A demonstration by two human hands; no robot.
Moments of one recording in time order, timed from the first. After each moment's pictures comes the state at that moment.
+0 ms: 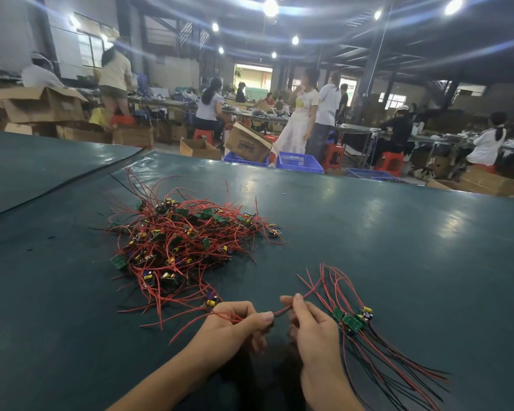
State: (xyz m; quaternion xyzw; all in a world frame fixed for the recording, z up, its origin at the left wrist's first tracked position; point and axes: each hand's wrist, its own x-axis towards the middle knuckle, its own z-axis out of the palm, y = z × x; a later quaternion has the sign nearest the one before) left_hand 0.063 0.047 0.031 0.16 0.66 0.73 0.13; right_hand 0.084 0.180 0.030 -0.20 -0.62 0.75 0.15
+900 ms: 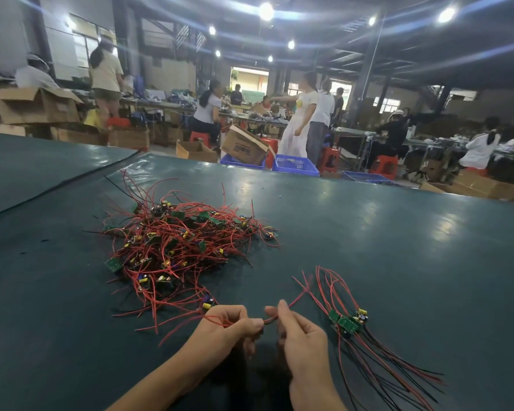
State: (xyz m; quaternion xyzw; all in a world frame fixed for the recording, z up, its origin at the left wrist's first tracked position) left_hand 0.062 0.042 0.030 0.18 0.65 0.73 0.13; right_hand 0.085 0.172 0.025 -0.19 -0.61 0.75 0.14
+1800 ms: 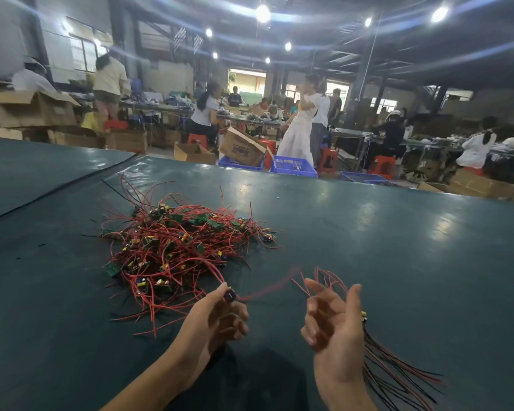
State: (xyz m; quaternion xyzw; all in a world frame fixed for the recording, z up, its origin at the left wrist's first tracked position) left_hand 0.056 0.037 0.037 0.02 0.54 0.83 0.15; right_hand 0.092 0.206 0.048 -0.08 -0.46 0.86 0.19
